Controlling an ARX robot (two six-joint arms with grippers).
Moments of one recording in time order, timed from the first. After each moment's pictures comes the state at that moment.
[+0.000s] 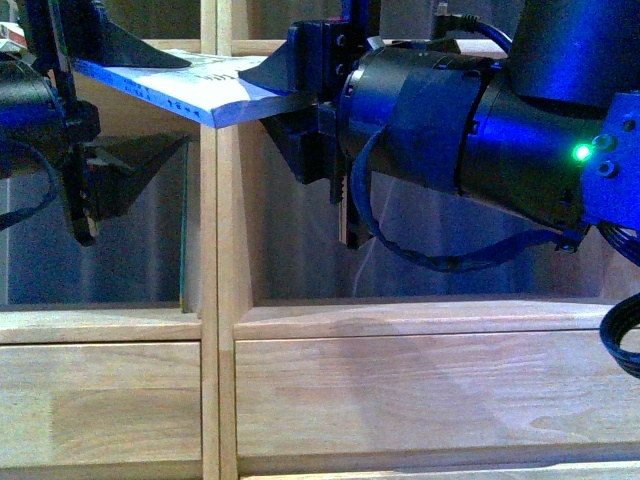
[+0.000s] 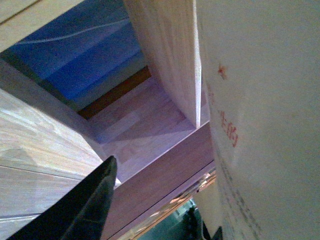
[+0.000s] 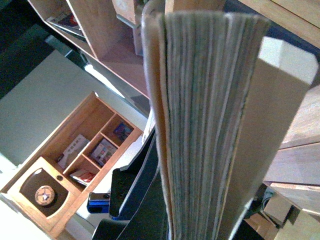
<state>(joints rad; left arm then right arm) -0.12 1.48 1.09 0.95 0.56 -1.26 0.50 1.56 1.15 0.97 -0.35 1.22</state>
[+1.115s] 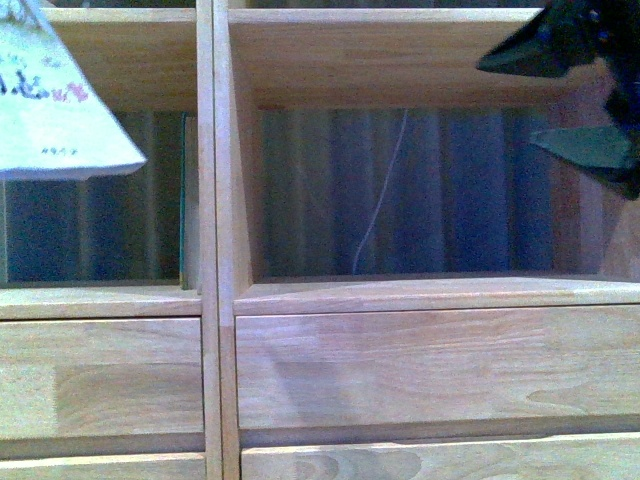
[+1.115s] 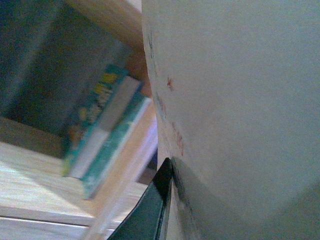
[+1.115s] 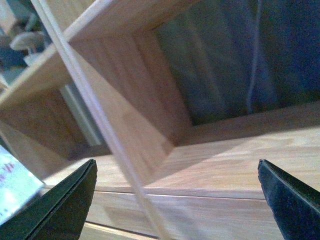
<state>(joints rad) 0.17 1.20 0.98 0.69 0.42 -0.67 0.02 1.32 1.03 0.66 -0.41 0.53</state>
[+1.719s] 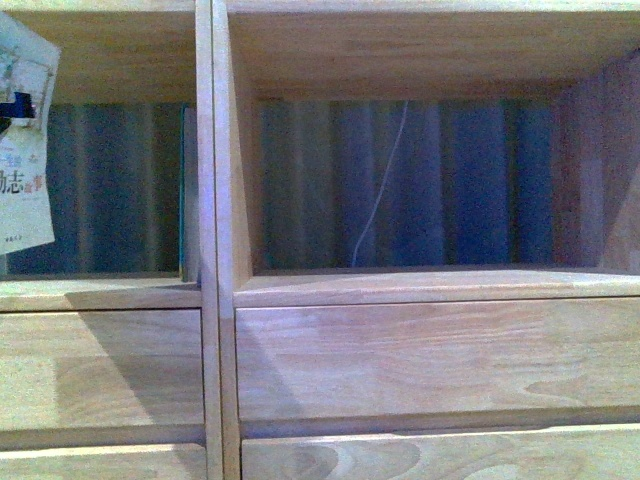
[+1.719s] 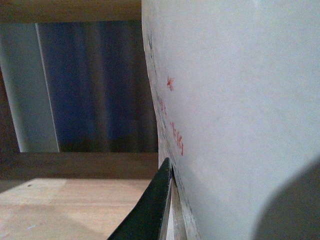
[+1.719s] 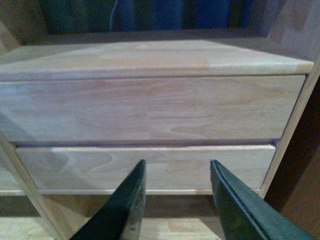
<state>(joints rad) 0.13 1.57 1.33 0.54 0.13 0.02 0.00 0.93 0.49 0.43 0.00 0.02</state>
